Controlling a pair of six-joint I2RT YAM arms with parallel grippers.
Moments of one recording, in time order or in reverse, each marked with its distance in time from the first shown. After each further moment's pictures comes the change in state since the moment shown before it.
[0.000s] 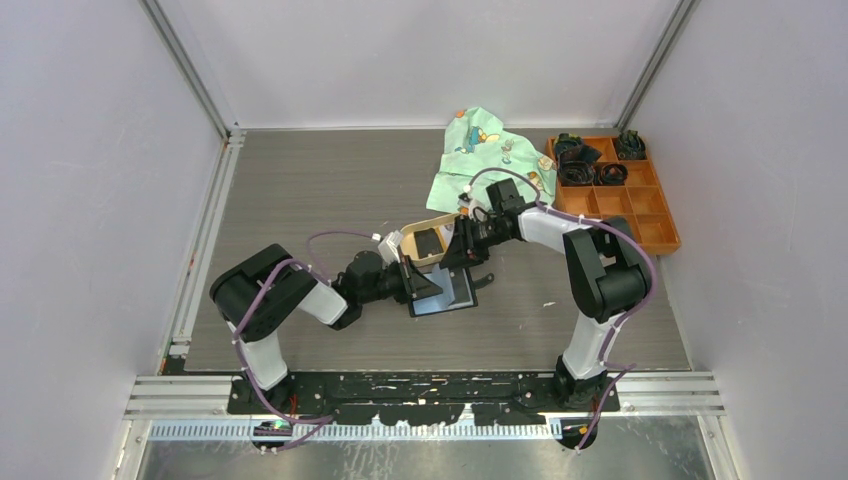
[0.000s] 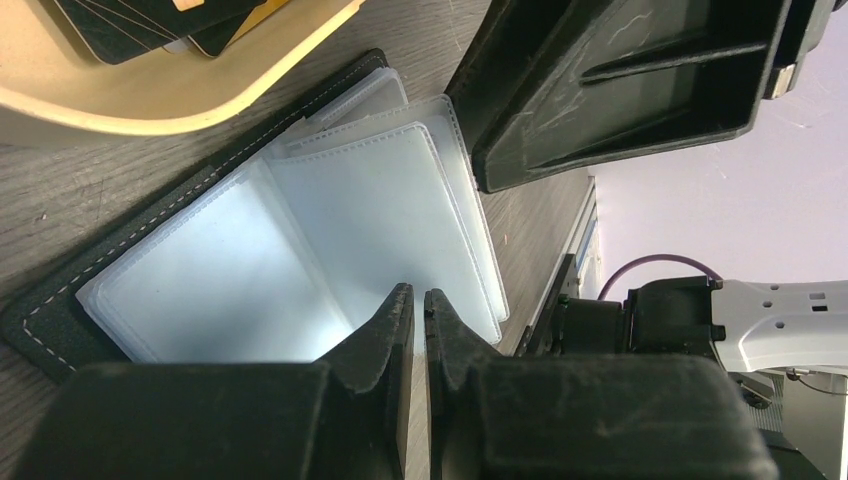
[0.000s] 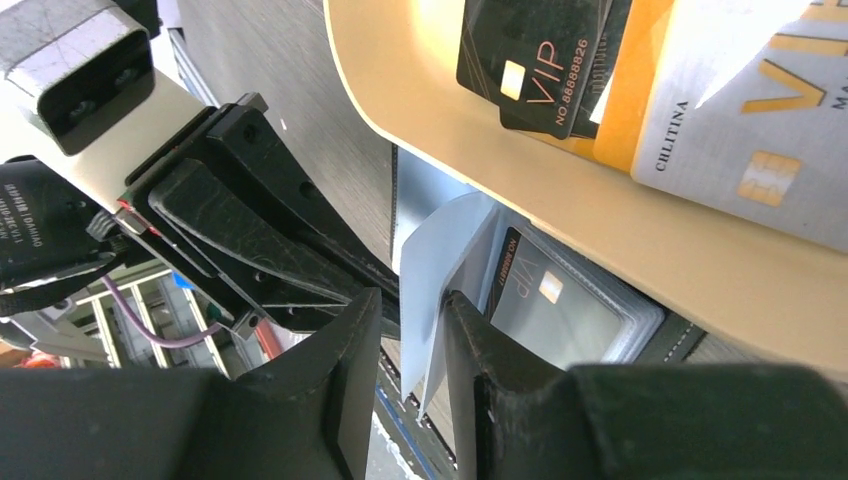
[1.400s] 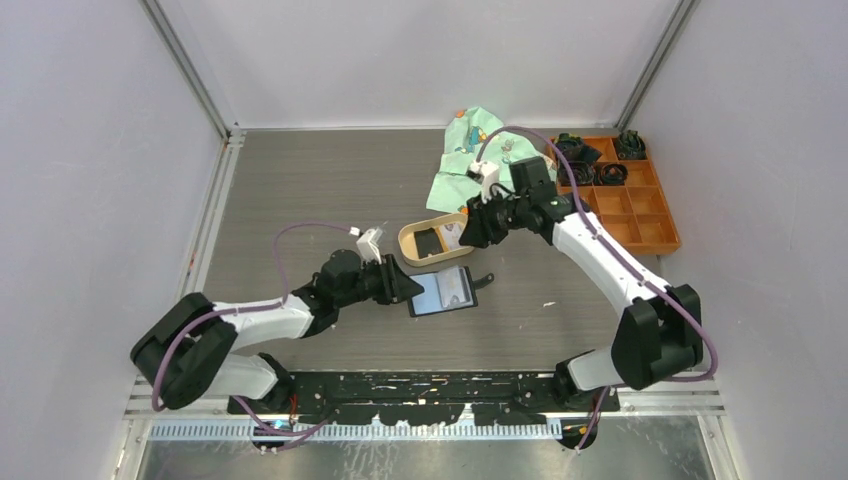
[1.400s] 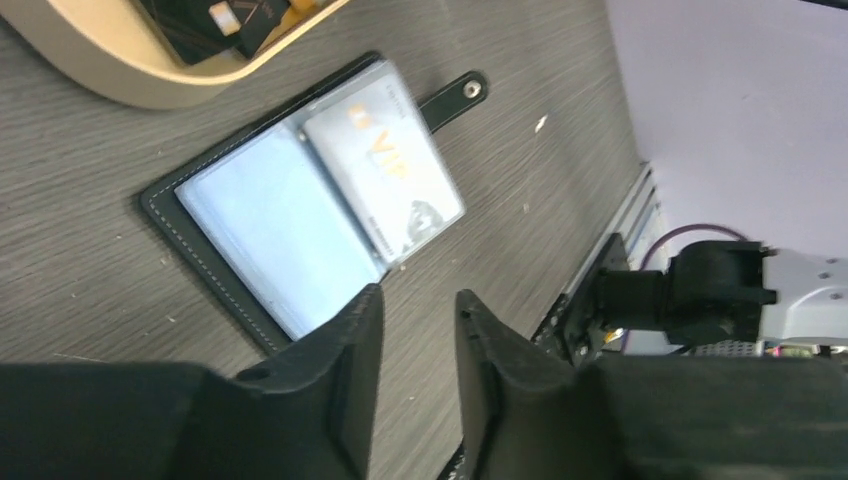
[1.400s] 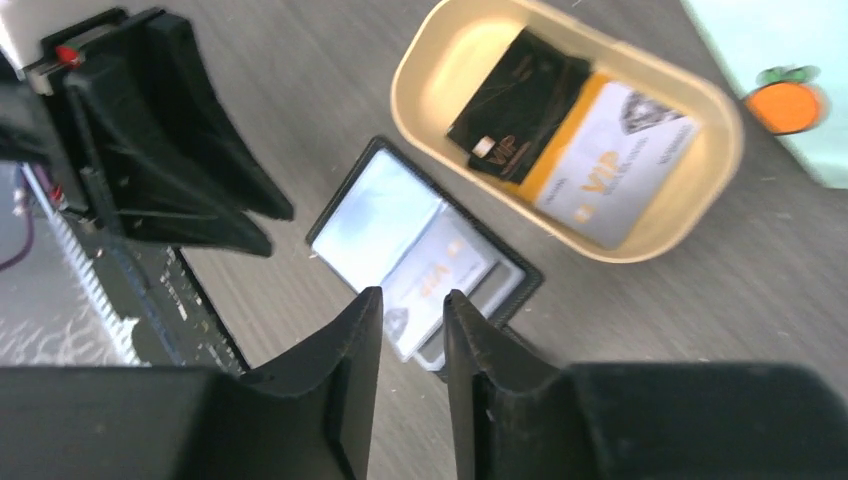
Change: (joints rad) left arm 0.019 -0.510 -0.077 -0.451 -0.088 0.228; right arm 0.012 -0.426 0.069 -0.196 0.280 -0.466
